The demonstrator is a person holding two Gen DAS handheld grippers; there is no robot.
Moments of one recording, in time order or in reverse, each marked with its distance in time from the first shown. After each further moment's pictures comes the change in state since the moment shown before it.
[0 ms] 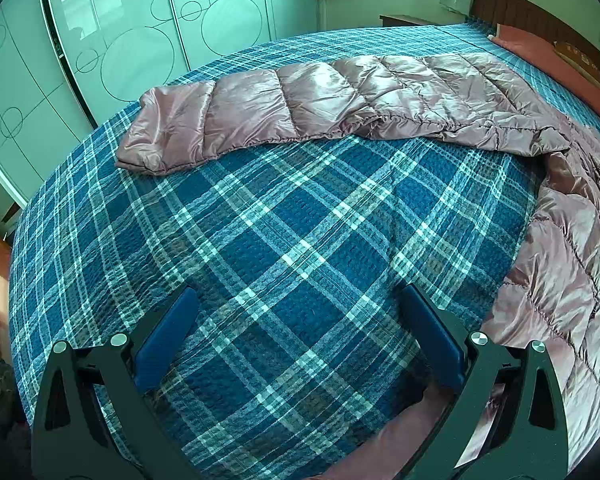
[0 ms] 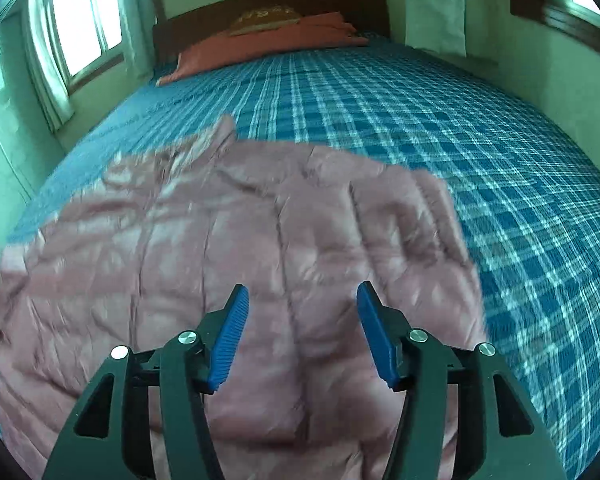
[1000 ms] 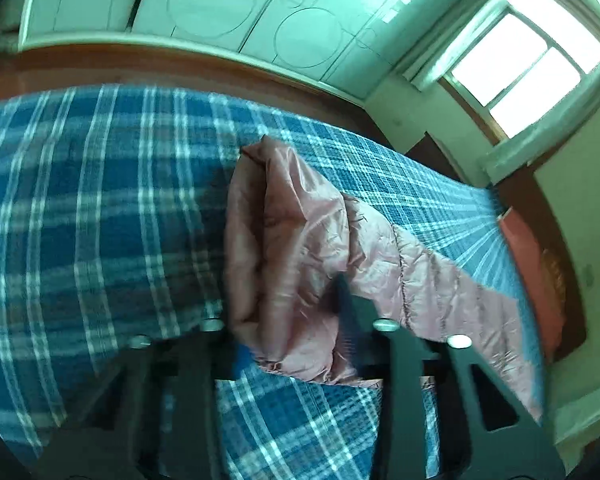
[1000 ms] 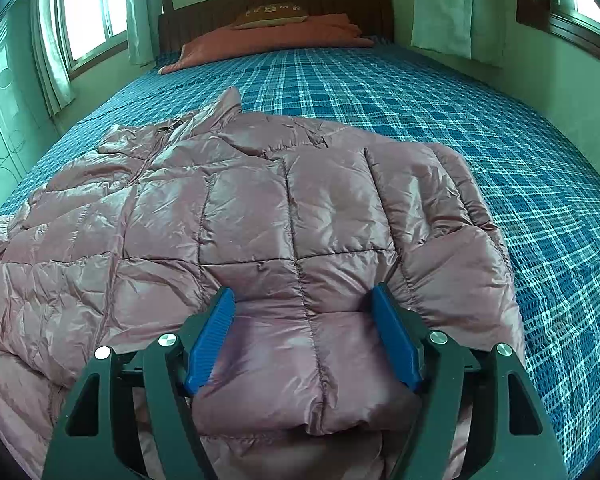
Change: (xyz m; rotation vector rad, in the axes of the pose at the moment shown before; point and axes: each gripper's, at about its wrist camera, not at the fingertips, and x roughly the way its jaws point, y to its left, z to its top) left arm 0.095 0.238 0.122 -0.593 -0.127 -0.292; right arm 0.008 0.003 -0.017 -0.024 -0.053 -0.008
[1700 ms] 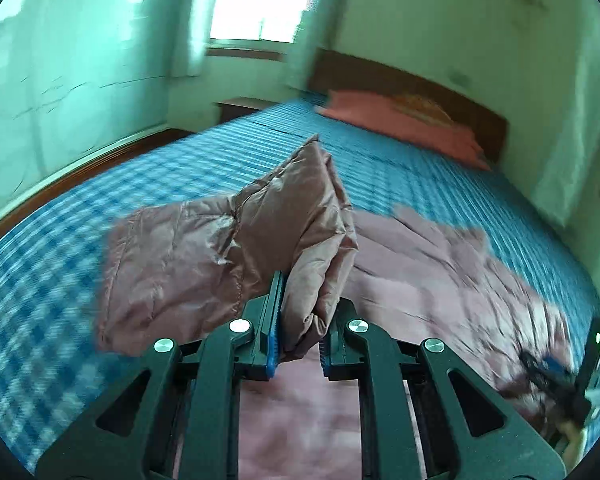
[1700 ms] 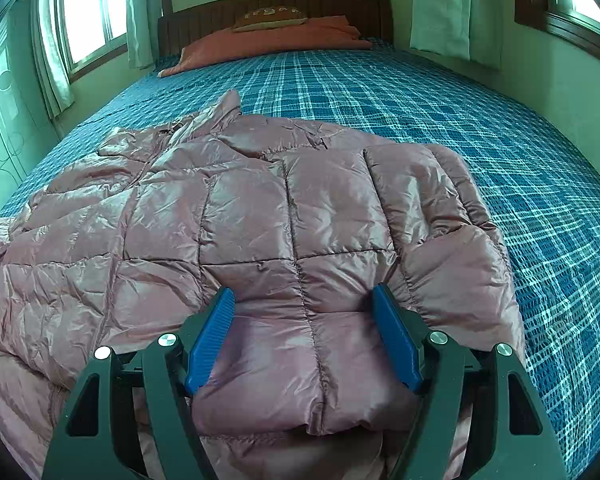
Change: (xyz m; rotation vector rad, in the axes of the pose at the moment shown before) left arm -0.014 -0.267 -0.137 0.811 0.018 -0.337; right arm -0.001 -0.001 0.000 0.004 -0.005 0.003
